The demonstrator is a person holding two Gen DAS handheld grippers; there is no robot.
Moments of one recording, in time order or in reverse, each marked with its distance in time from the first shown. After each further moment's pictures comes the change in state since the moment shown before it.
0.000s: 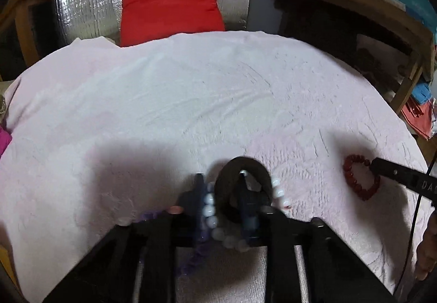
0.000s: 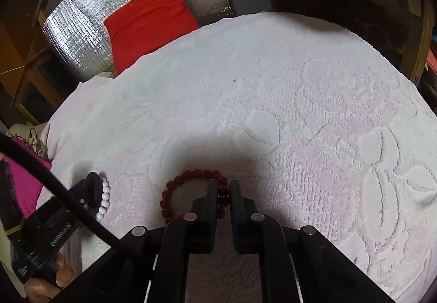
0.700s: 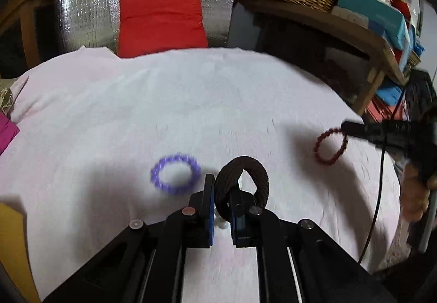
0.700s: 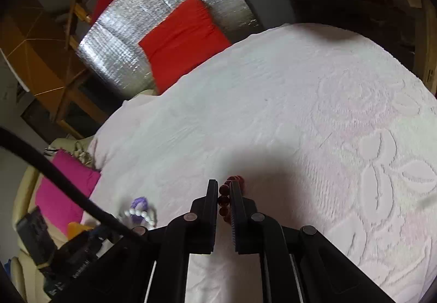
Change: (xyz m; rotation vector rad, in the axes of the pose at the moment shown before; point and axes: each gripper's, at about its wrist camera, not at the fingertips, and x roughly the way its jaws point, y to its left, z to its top) left arm -0.097 0.012 -0.041 0.010 -0.053 -0.119; right arm -0.060 -0.009 -0.002 0.051 -0.043 0.266
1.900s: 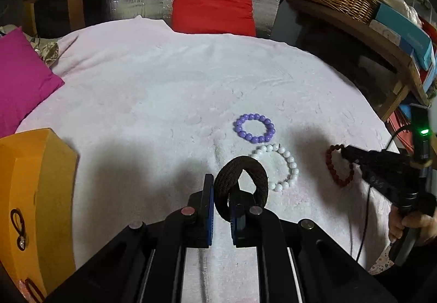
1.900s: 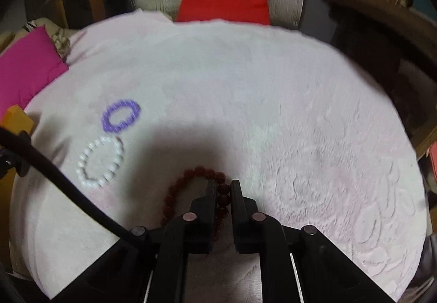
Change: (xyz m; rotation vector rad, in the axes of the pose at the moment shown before) left arm -0.058 0.072 -0.047 -0.159 0.046 0.127; right arm 0.063 0.098 -0.080 -0.515 0.099 -0.326
